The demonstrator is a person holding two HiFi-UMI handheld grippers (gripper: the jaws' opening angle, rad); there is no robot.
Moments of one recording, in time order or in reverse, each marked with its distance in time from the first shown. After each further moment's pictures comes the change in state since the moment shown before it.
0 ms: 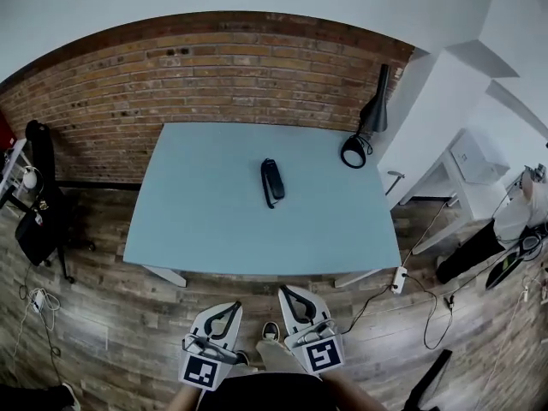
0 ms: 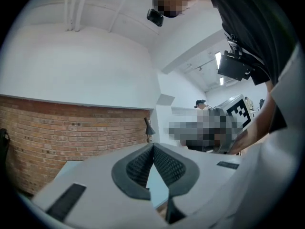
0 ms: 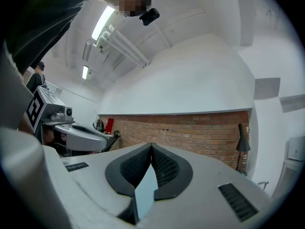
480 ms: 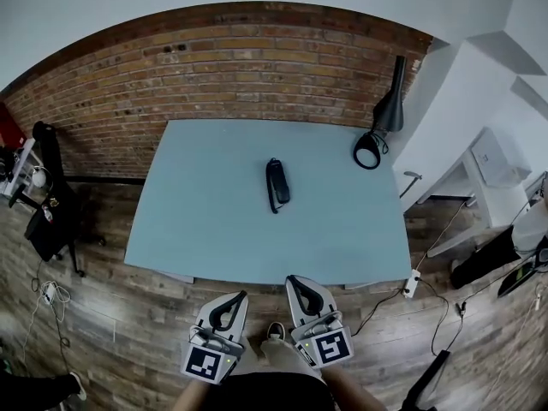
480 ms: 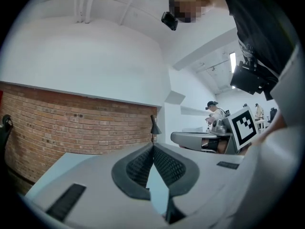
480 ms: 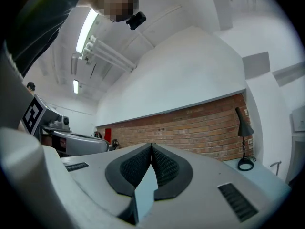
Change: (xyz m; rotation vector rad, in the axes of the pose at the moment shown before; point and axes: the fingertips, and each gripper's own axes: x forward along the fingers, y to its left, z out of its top) left arm 0.094 0.011 0.019 -0.065 -0.006 0.061; right arm 0.034 -0.095 -0.017 0.188 -0.087 -0.015
